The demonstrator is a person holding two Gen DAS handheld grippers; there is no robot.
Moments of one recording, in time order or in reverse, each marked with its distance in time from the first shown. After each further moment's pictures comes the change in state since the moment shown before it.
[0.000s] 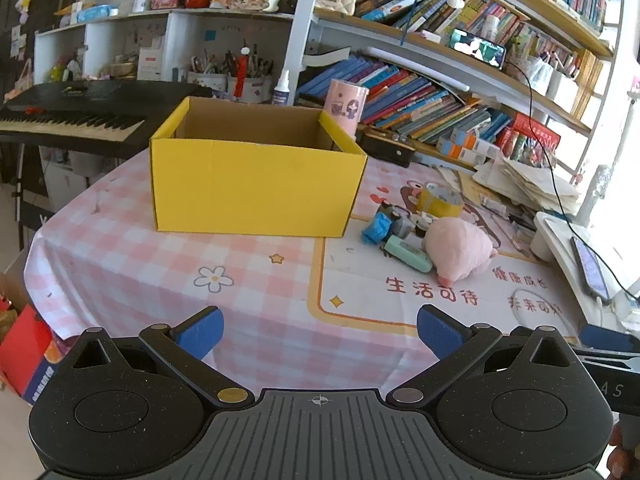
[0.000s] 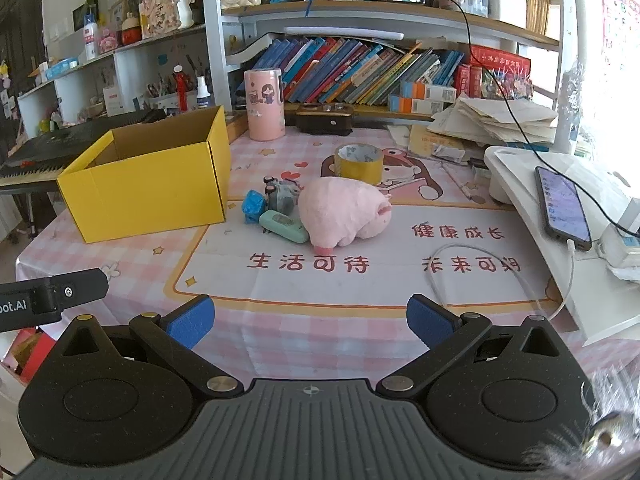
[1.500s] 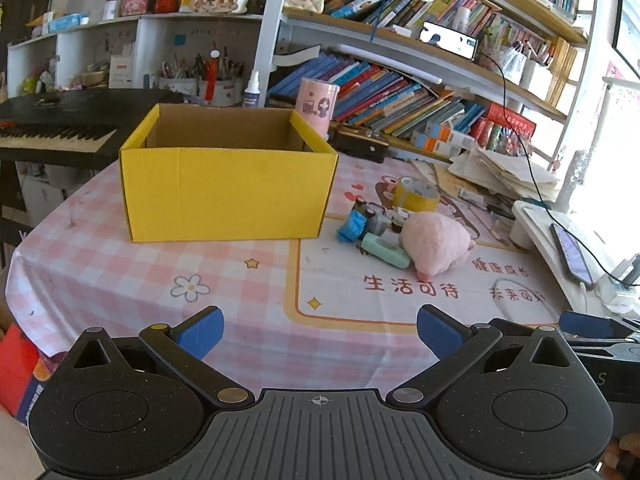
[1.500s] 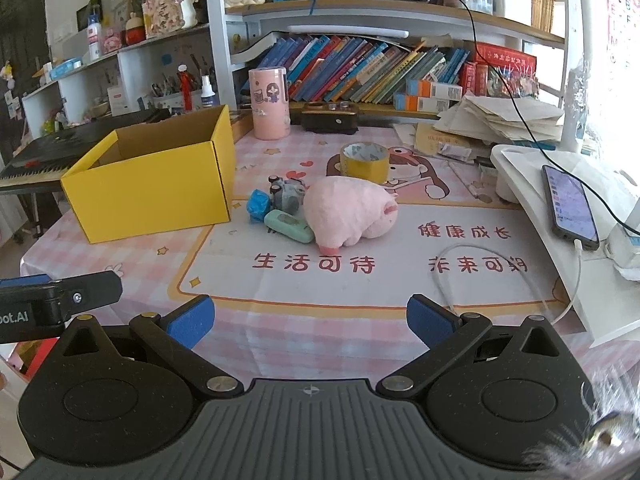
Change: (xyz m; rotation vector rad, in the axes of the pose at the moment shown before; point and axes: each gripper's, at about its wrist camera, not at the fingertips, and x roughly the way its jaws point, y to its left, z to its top) left arm 0.004 -0.007 0.003 0.049 -0.001 -0.063; right arm 0.005 -0.002 0.001 0.011 0.010 0.028
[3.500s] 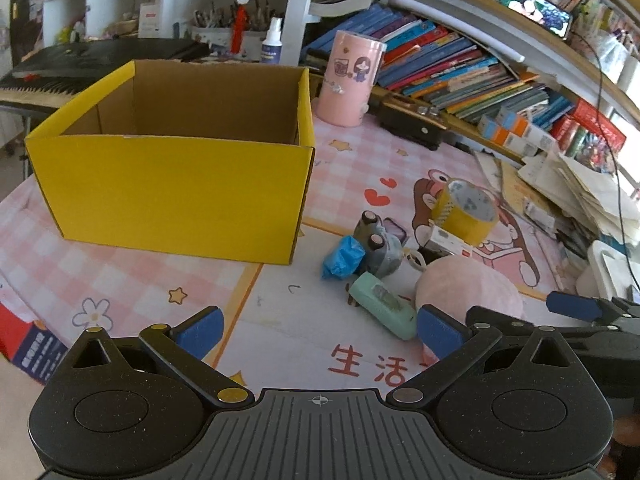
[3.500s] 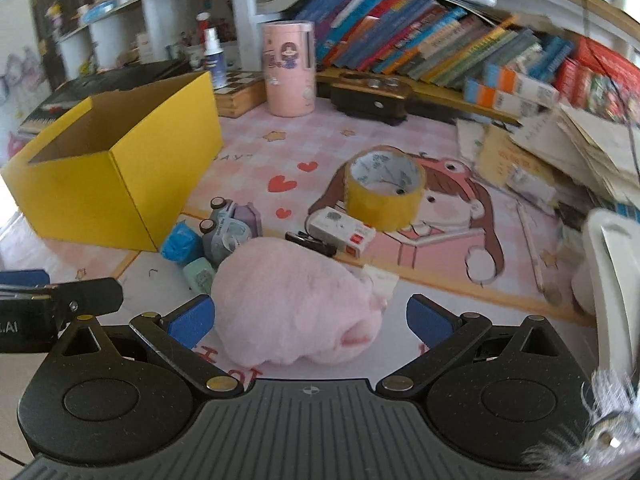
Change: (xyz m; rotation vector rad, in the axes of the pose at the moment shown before) left arm 0.142 -0.067 0.061 -0.169 0.130 0.204; right arm 0.170 -0.084 0.103 -0.227 0.141 0.215
